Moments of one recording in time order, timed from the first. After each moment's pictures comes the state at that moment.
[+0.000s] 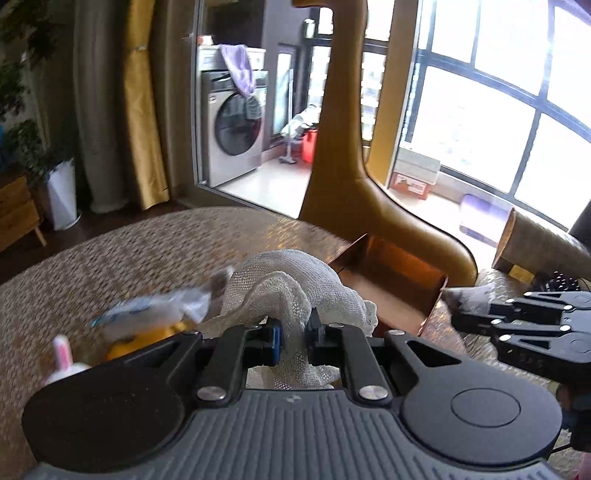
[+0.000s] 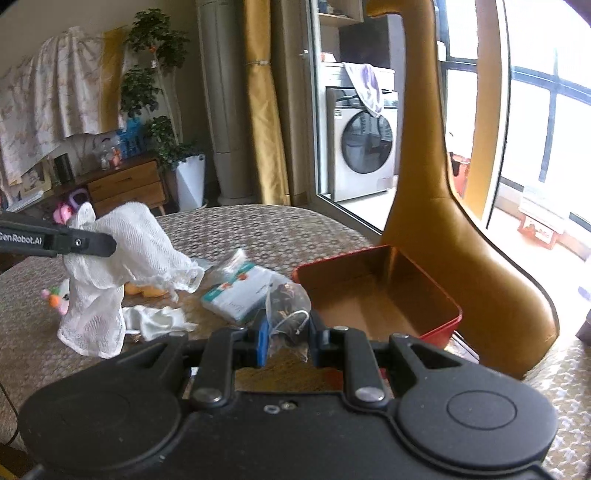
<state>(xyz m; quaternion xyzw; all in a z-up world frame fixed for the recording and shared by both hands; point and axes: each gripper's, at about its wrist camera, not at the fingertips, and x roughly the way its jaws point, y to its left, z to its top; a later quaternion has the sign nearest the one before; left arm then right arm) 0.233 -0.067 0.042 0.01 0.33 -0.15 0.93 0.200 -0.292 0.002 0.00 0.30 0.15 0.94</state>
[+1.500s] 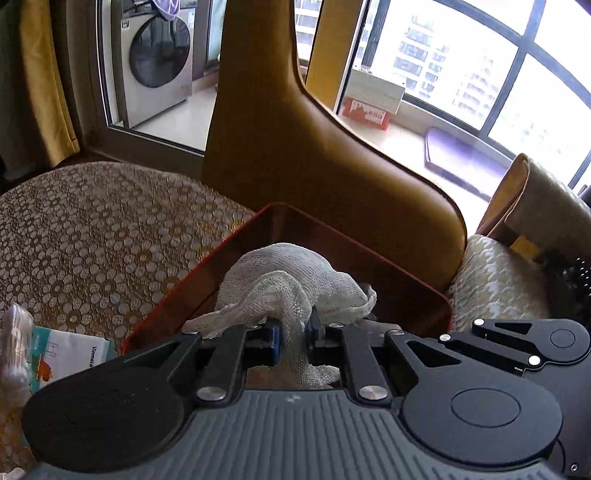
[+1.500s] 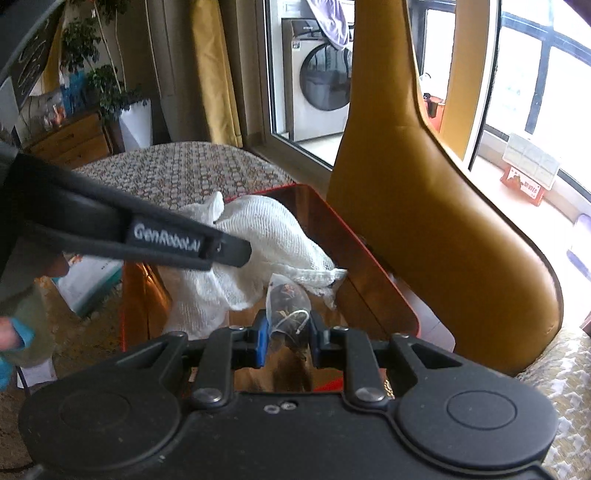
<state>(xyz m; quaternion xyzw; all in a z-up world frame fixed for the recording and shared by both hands) 0.438 -0.255 -0.095 0.02 0.44 -0.22 0.87 0.340 -0.350 -0.096 -0.02 0.40 0.10 0.91</state>
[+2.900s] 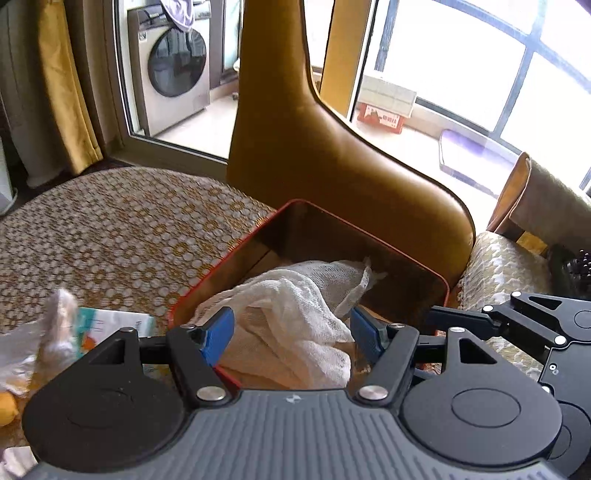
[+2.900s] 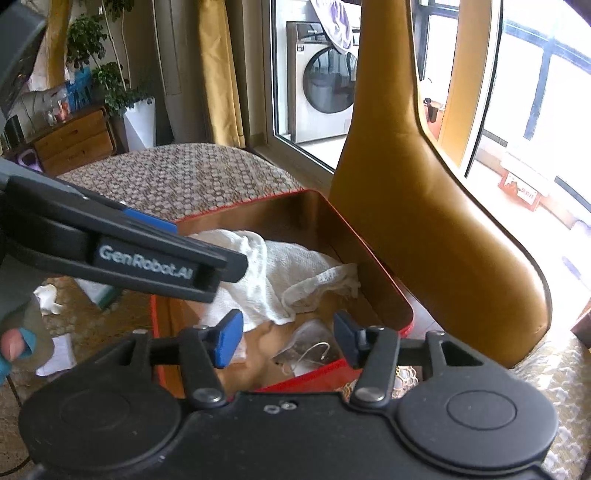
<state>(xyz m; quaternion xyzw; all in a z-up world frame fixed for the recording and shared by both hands) 0.394 -0.234 -0.060 0.04 0.43 -0.19 0.88 0.319 -0.345 -0.065 -0.03 0.39 0.10 0.91</state>
